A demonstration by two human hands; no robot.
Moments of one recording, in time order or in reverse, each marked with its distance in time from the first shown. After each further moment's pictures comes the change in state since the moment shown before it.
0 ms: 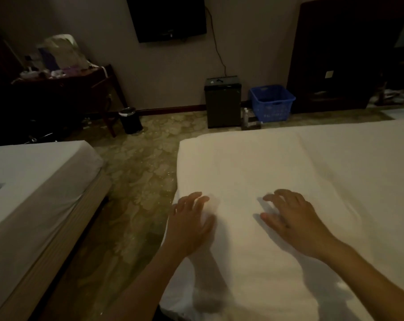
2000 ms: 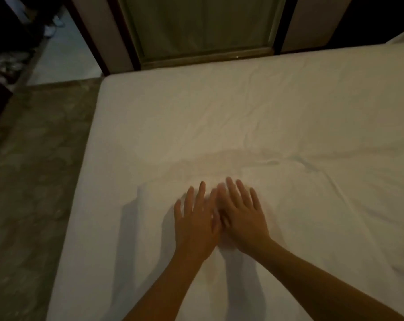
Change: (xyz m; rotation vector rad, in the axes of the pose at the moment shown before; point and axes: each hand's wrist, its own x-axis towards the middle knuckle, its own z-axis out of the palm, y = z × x) left_hand 0.394 0.087 0.114 -0.295 -0.435 1.567; right_hand 0.258 0.015 0.049 -0.264 0.317 1.683
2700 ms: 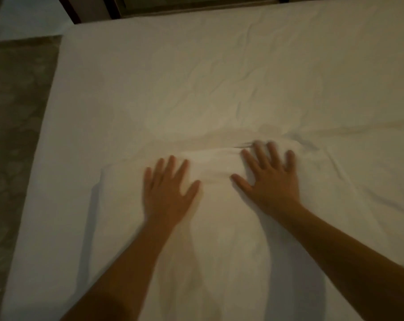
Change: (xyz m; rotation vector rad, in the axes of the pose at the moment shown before) left_hand 0.048 -0.032 0.078 0.177 -0.069 -0.113; right_hand 0.046 0.110 0.033 -0.208 -0.098 0.152
